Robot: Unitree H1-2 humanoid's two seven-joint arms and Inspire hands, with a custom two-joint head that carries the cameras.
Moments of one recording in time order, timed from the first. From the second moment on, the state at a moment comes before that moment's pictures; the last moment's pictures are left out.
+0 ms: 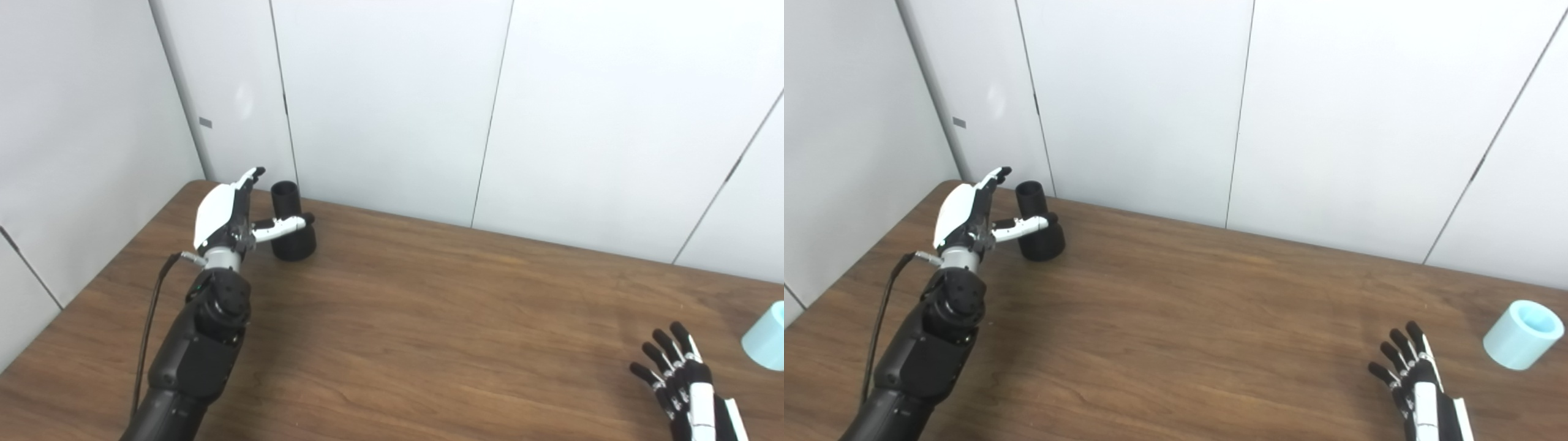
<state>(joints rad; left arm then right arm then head) -0.45 0.43 0.05 0.24 0.46 0.34 0.18 0.01 -0.09 -0.06 -0.03 0.09 -0.10 0.05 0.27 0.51</state>
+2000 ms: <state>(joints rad) -0.58 0.45 -0.10 0.55 0.50 0.40 0.18 0.02 -0.10 -0.03 -0.03 -0.04 -0.13 0.05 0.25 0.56</state>
